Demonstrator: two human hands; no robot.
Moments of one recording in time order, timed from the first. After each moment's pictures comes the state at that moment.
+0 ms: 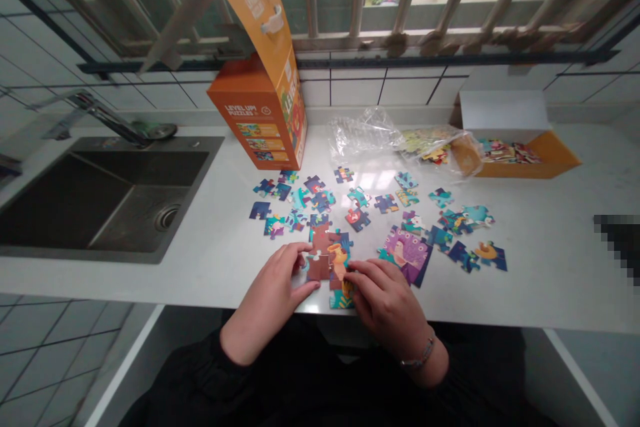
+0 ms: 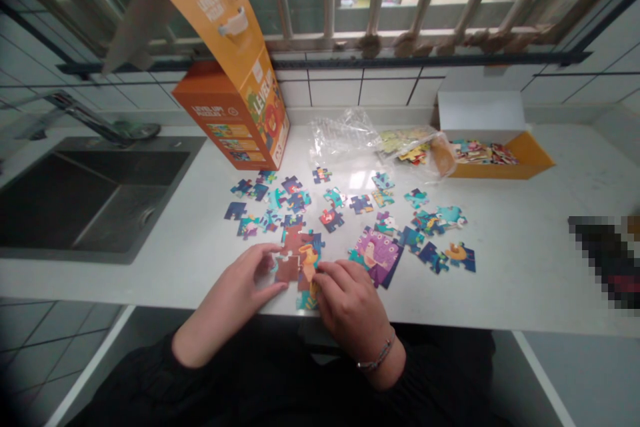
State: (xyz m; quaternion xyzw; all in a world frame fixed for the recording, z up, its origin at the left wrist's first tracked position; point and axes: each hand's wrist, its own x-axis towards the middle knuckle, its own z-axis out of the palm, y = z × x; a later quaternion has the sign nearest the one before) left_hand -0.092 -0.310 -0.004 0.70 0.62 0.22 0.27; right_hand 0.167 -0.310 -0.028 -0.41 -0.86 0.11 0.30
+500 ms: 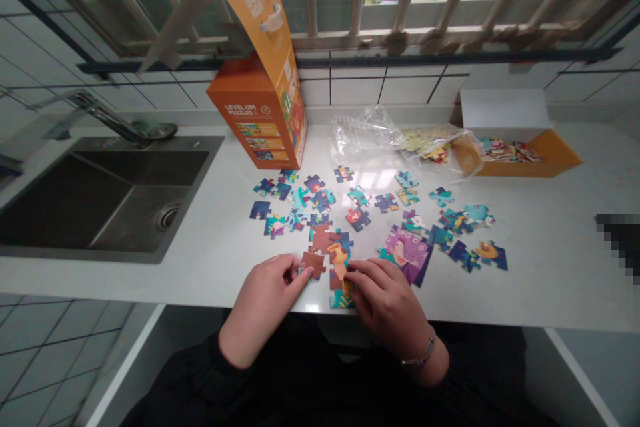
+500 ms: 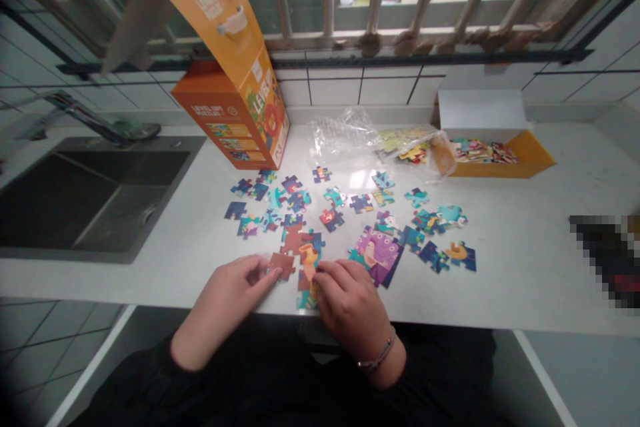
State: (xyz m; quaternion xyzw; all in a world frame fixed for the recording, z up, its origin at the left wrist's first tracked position) left_hand -0.091 -0.311 0.012 0.66 0.70 0.12 0.25; right_hand 0.168 -0.310 -0.033 -0.40 -0.85 0.12 0.30
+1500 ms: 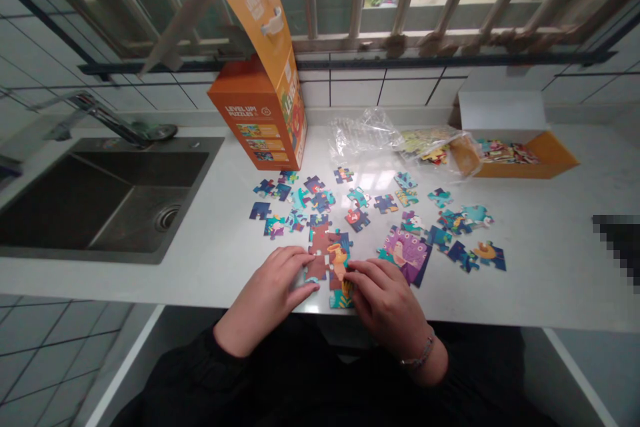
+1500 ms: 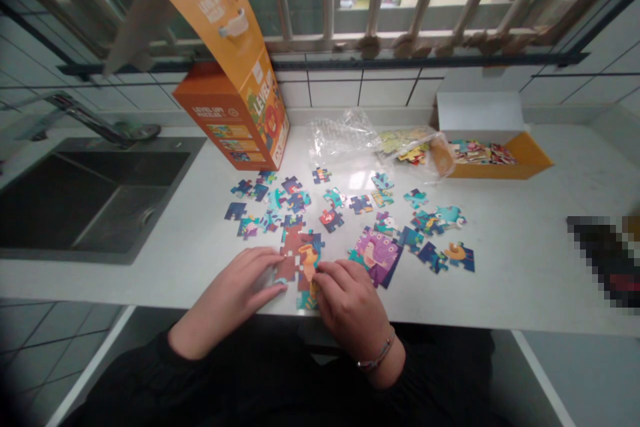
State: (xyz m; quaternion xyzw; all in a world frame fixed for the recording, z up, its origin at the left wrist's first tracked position) left_hand -0.108 -0.310 0.000 0.81 0.51 0.21 0.19; right_hand 0.168 -0.310 -0.032 -0.41 -0.85 0.12 0.30
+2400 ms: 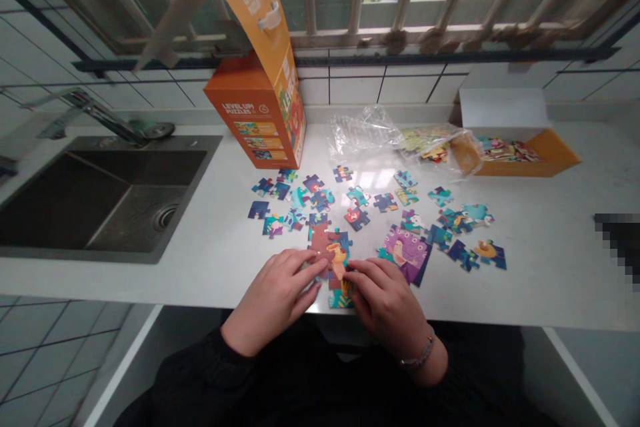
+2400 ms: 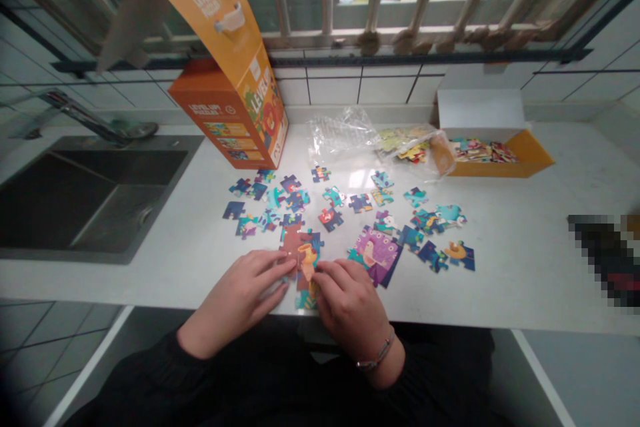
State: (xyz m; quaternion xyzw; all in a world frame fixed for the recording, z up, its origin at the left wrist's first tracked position) left_hand -0.096 -0.314 0.004 0.85 0.48 0.16 0.14; right_hand 0.168 -0.310 -0.031 -0.41 -0.86 0.12 0.29
